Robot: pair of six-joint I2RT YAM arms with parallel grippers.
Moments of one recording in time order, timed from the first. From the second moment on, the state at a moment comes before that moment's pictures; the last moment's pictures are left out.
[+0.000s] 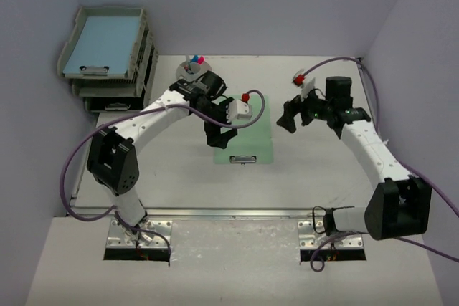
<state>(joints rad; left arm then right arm) -0.54 1.74 1.52 -0.96 0.52 0.78 0.09 1.32 0.97 -0.34 -0.60 -0.34</state>
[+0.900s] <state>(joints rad) -0.83 2.04 1.42 -0.59 0.24 0.60 -0.27 1.43 0.96 -0.36 -0.65 0.30</state>
